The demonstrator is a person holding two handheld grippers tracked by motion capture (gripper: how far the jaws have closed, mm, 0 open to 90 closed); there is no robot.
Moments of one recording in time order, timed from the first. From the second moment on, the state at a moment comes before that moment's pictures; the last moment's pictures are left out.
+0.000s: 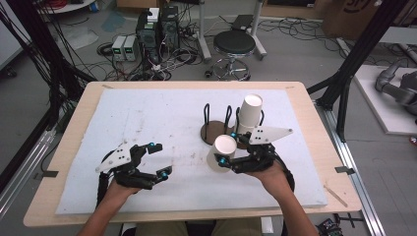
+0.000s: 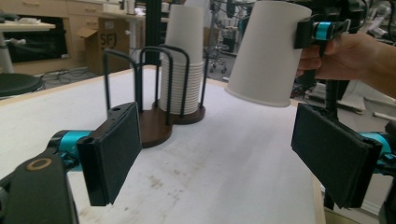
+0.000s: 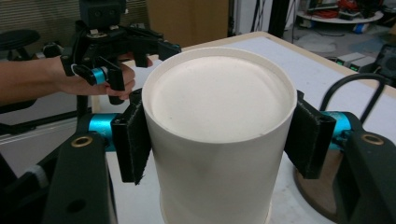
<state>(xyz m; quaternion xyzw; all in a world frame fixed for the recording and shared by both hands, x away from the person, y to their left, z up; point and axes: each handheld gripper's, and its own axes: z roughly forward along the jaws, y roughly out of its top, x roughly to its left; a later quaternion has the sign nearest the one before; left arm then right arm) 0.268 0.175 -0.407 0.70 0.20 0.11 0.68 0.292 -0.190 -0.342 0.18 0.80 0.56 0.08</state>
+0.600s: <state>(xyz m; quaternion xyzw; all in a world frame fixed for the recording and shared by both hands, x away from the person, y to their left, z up) 0.278 0.114 -0.416 0.72 0.14 0.08 0.67 0.288 -0.174 -0.352 0.17 0.81 0.57 0.06</state>
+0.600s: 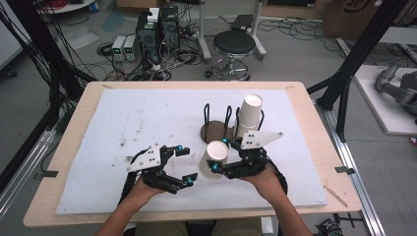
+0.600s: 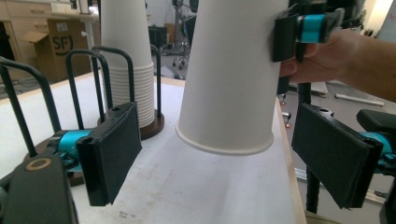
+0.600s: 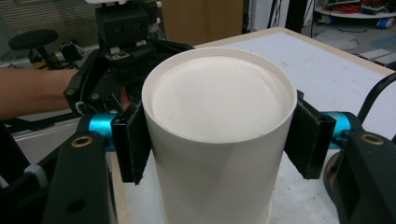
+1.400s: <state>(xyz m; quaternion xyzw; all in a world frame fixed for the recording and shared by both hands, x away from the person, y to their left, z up) 0.281 0.084 -0.425 0.73 0.13 0.05 0.67 0.284 -0.165 -0.355 0.16 0.80 0.58 0.03</state>
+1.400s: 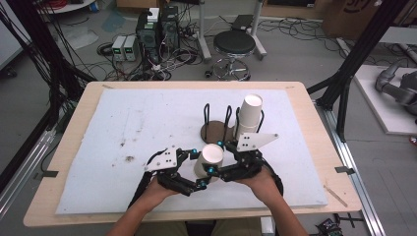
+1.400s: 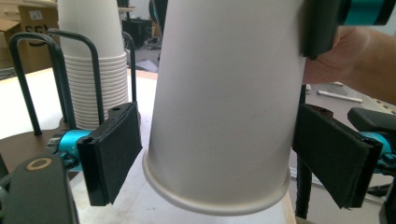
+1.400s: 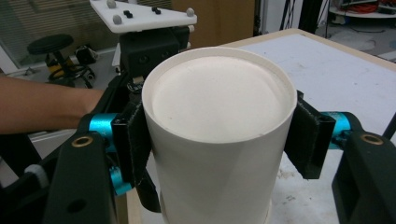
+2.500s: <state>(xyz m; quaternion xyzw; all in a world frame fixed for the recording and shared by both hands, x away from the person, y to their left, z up) 0.281 0.096 -0.408 0.80 0.11 0.05 0.59 0.285 -0.179 -0.351 0.17 0.80 0.57 0.03</state>
